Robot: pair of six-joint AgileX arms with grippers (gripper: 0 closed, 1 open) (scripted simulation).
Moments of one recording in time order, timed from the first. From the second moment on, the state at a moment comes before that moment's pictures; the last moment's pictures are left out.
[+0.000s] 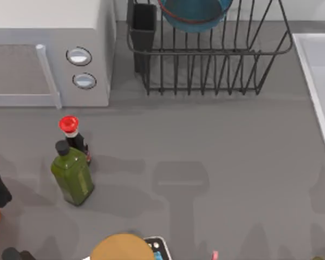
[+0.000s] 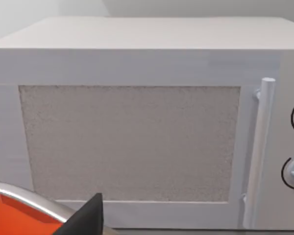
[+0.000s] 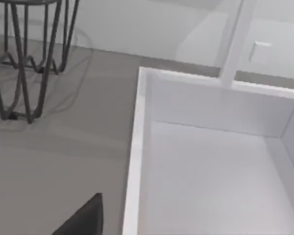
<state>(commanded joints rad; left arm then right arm) 0.00 0.00 0.00 0.00 0.00 0.00 -0.03 0.14 0.07 -0.11 -0.01 -0.16</state>
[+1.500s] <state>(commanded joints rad) 0.00 0.00 0.00 0.00 0.00 0.00 -0.39 1.33 0.83 -1.07 0.01 -2.30</state>
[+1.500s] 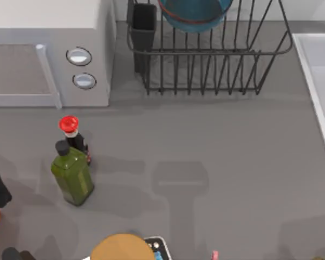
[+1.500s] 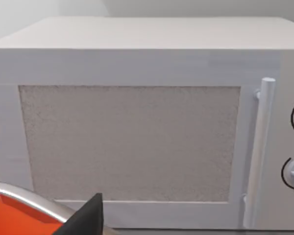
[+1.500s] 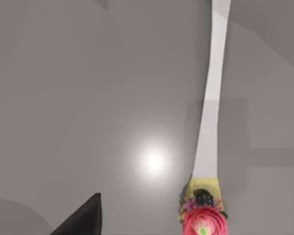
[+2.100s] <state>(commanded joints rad) 0.00 0.00 0.00 0.00 0.00 0.00 -0.38 1.40 0.74 -0.91 0.01 -2.30</state>
